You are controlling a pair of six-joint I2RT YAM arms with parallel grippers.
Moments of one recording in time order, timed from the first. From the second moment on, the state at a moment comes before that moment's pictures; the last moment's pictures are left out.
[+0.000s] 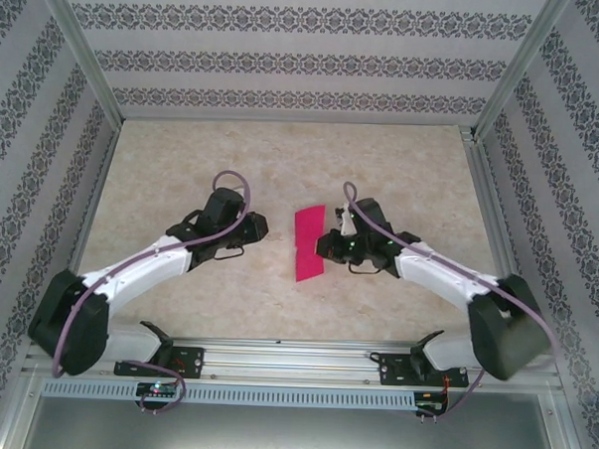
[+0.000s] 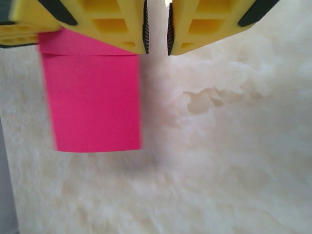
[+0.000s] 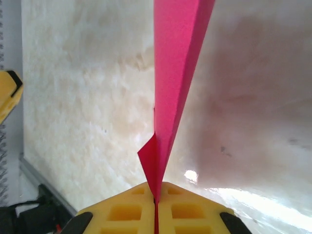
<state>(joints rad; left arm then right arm) -0.52 1.27 0.77 -0.20 0.08 -0.74 0.55 1.33 0.77 -0.28 -0.40 0.72</state>
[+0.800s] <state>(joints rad) -0.51 0.77 0.54 -0.39 -0.46 -0.86 0.94 1.73 1.38 -1.35 0.53 0.68</state>
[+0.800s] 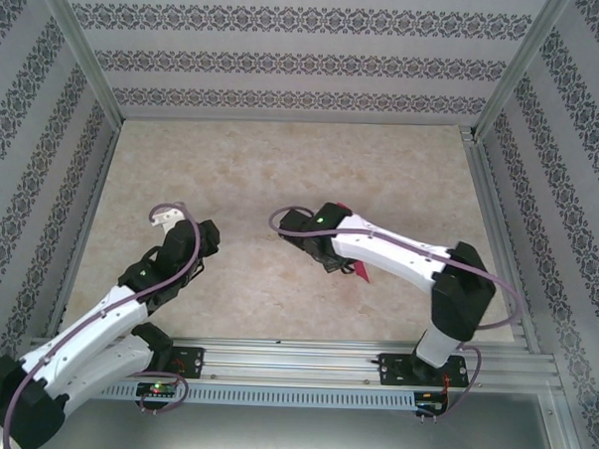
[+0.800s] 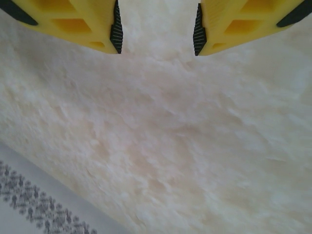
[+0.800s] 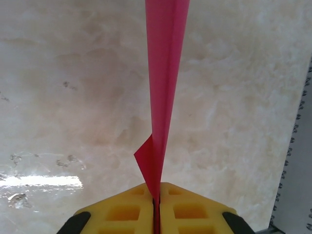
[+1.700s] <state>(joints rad) -0.51 0.86 0.52 -0.44 -0.22 -0.77 0.69 1.54 0.81 -0.30 -0.27 0.83</state>
